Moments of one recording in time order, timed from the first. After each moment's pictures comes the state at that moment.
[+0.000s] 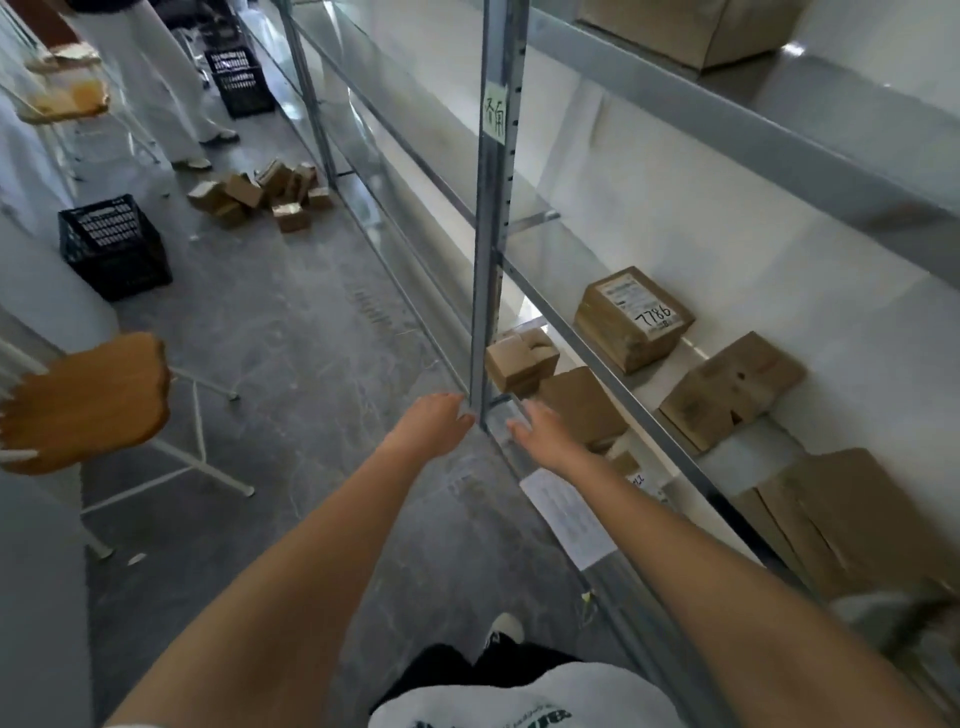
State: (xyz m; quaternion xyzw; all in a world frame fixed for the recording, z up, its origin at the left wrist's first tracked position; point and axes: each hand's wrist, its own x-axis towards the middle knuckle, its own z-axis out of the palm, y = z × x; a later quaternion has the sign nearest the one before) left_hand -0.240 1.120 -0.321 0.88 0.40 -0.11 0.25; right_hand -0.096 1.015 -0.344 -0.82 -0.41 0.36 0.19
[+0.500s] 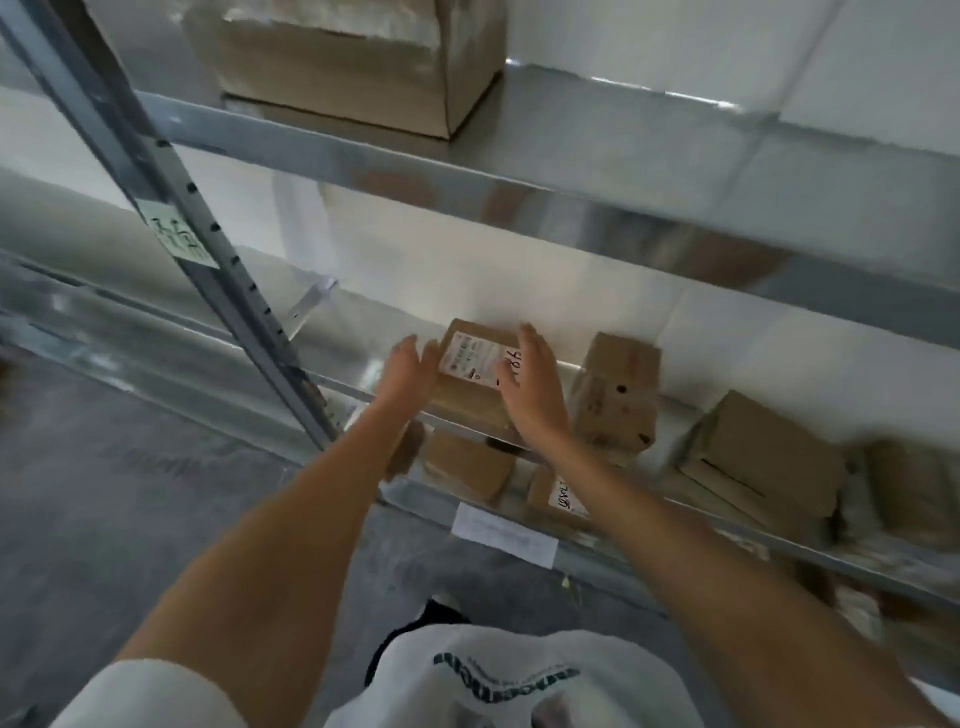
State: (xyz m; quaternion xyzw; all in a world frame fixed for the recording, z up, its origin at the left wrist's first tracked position) left_hand 0.046 1.235 -0.311 0.85 0.29 -0.03 0.44; right_hand 0.072 1.070 -0.310 -0.90 -0.13 0.04 0.41
